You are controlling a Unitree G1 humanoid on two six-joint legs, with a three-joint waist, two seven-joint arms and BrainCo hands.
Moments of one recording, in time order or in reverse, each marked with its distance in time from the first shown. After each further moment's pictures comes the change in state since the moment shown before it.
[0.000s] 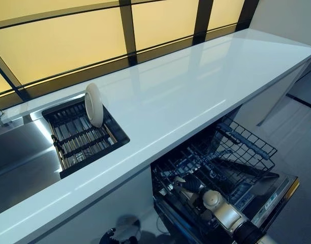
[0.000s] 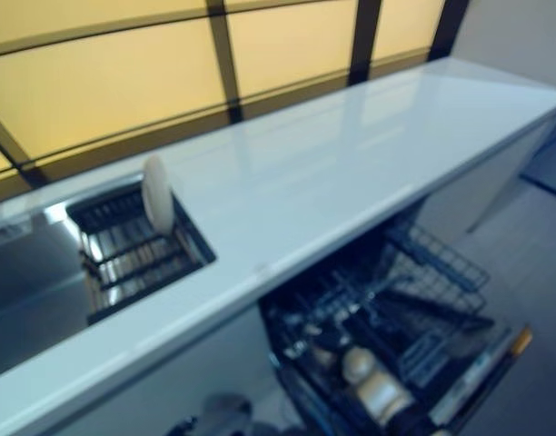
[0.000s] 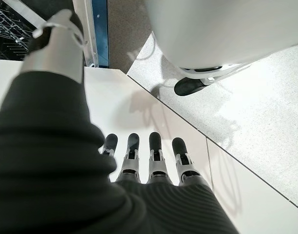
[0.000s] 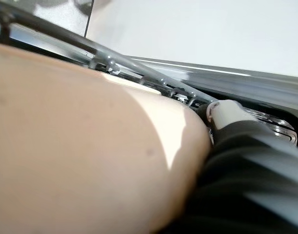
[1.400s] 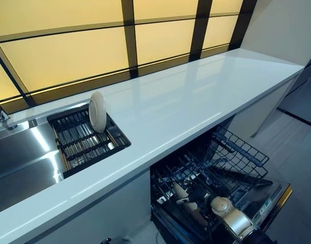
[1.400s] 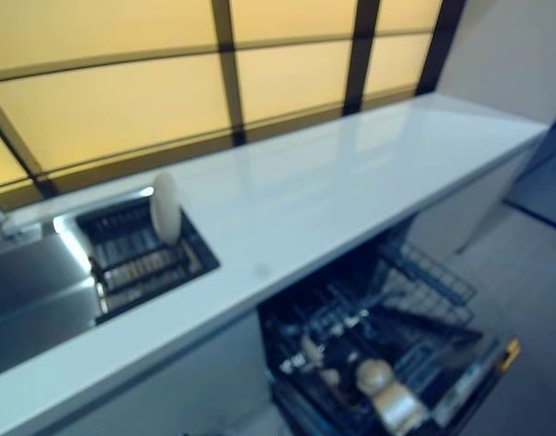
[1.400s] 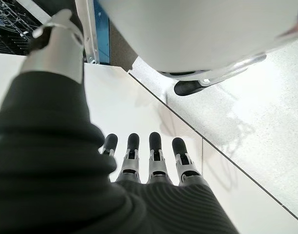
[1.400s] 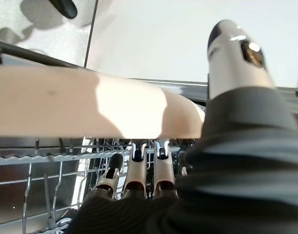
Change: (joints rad) left arm 0.063 0.002 0.037 0.002 0.002 0.009 0.004; right arm 0.114 -0.037 -0.079 -0.051 0.120 -0.012 0.118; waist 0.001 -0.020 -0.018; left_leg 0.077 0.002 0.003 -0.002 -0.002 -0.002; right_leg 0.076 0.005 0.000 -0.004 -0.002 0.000
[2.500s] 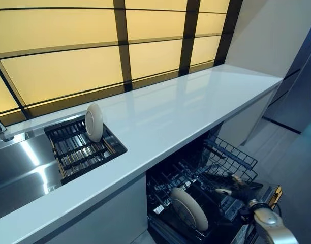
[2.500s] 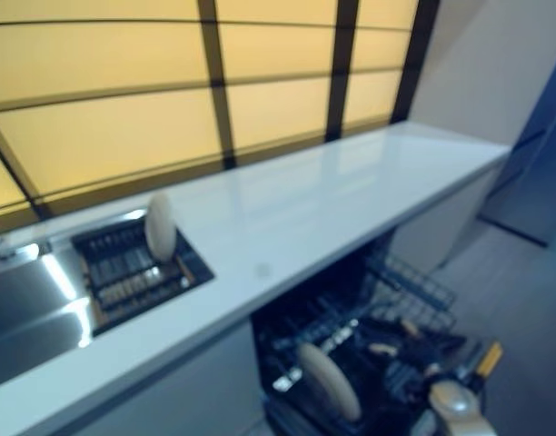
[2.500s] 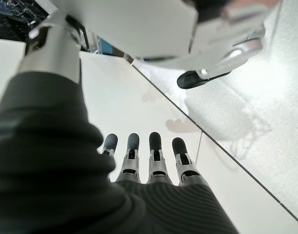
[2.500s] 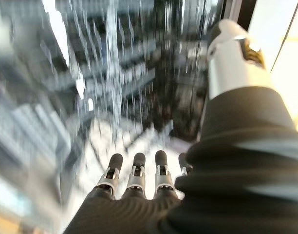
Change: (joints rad) left arm 0.153 -0.001 0.168 0.008 0.080 -0.074 -0.018; right arm 0.294 -0.122 -0.575 -0.171 0.146 -0.066 -0.124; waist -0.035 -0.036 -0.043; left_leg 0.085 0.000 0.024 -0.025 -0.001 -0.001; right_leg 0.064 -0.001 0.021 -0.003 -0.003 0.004
